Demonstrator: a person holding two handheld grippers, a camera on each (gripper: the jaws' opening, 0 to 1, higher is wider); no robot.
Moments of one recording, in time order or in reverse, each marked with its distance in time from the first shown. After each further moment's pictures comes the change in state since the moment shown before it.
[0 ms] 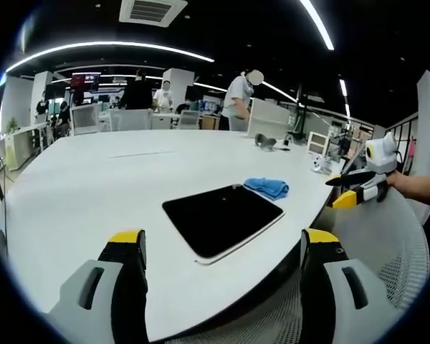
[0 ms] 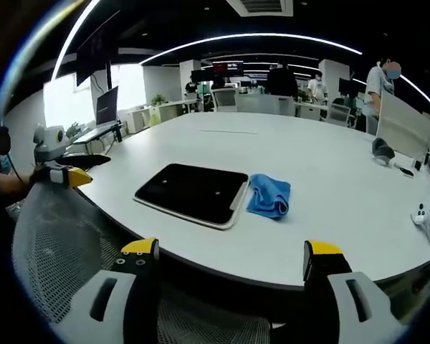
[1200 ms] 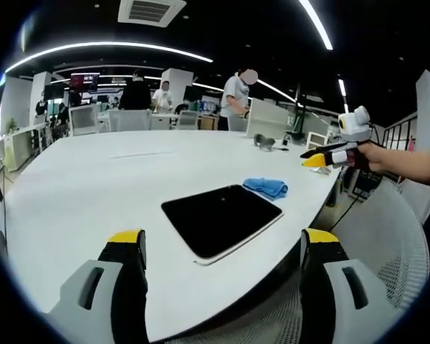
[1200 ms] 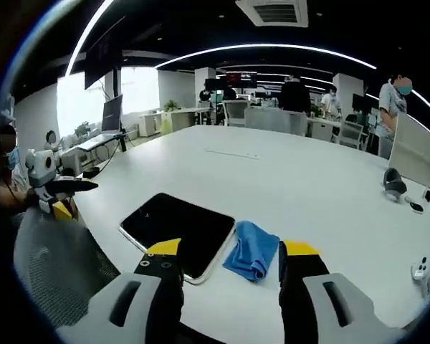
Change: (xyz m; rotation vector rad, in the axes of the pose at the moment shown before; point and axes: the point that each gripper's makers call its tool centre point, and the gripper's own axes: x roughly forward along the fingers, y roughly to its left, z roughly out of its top) left arm 0.000 -0.001 0.001 0.004 -0.004 -0.002; right arm 0.044 -0.042 0.082 -0.079 -0.058 0.069
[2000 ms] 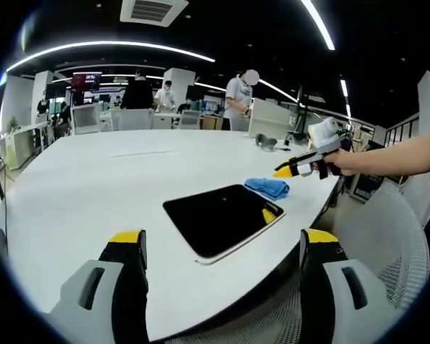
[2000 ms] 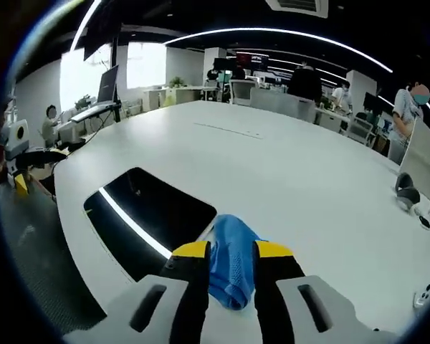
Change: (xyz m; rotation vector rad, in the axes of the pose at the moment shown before) left arm 0.000 0.002 -0.001 -0.007 0.004 0.010; right arm 0.076 -0.013 -0.029 -0.095 0.125 0.003
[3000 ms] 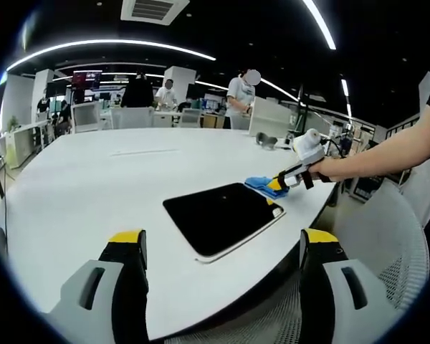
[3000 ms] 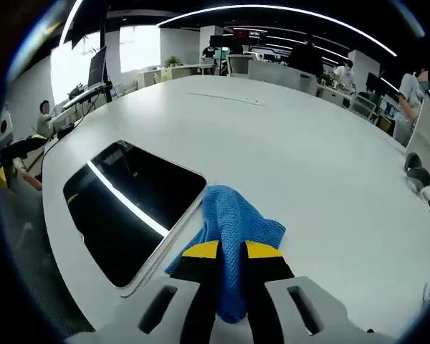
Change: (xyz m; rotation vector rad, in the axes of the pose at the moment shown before) left arm 0.000 0.001 -0.002 -0.004 0.008 -0.001; right arm 0.032 -0.005 -0.035 0.020 0.133 0.020
